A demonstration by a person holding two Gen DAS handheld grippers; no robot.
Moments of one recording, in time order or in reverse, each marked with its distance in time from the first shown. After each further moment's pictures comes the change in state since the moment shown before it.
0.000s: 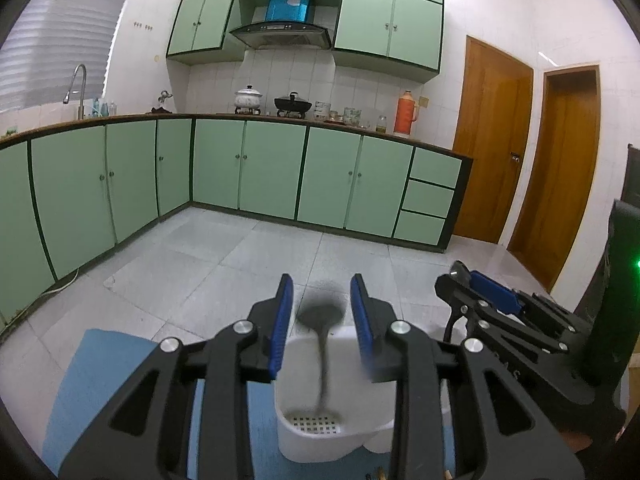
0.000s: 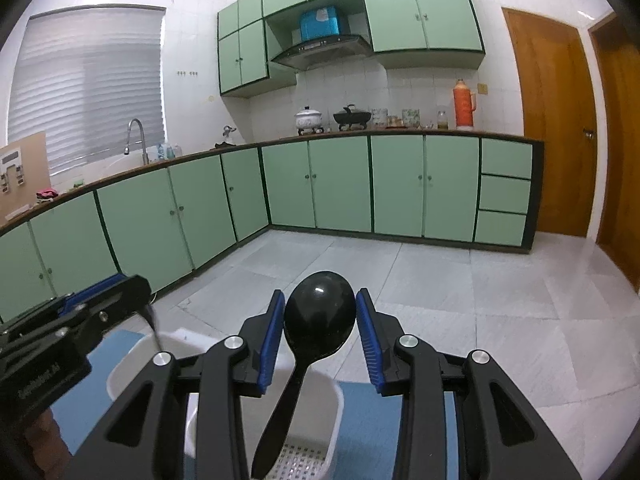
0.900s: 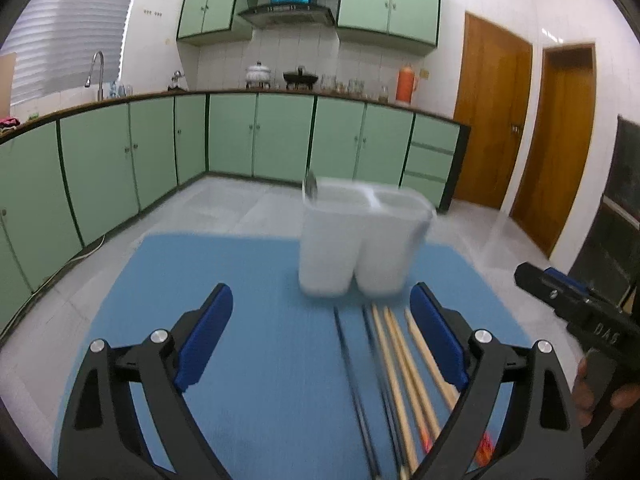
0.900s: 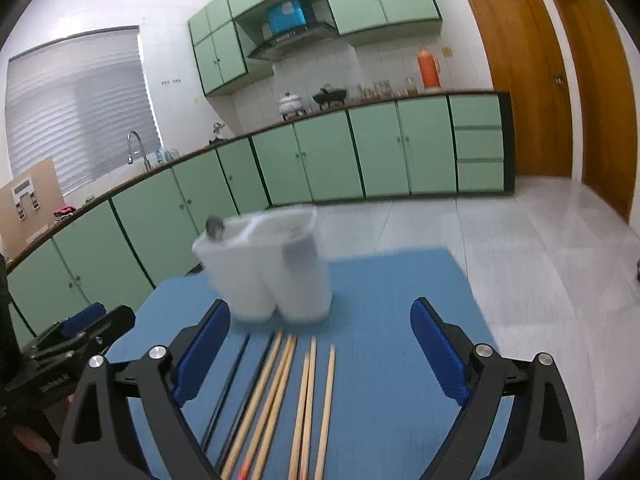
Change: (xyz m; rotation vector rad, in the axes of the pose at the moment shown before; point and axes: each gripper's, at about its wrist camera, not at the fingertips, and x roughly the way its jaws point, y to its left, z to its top) left arm -0.154 0.000 -0.103 0.032 0.128 0.039; right arm -0.185 -0.020 -0.100 0.161 0.092 0.005
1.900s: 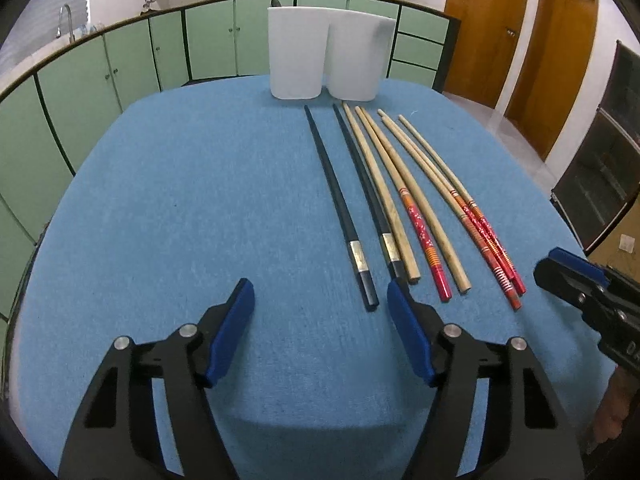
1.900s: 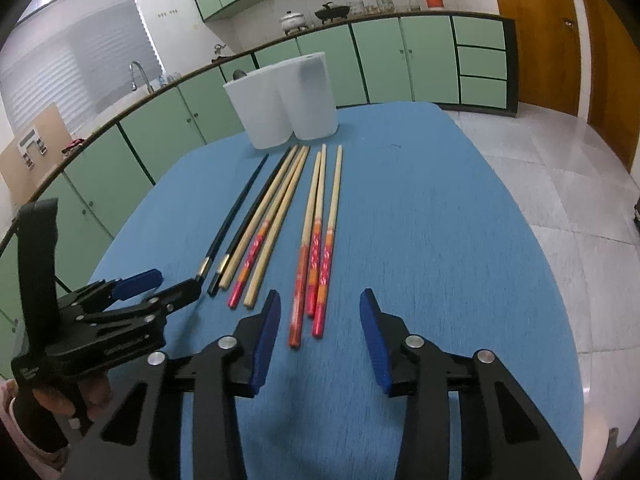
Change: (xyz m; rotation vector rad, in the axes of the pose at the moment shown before) left arm -0.021 -0.023 -0.119 0.073 0.364 -0.001; right arm -0.073 0.005 -0.126 0.006 0.307 0.021
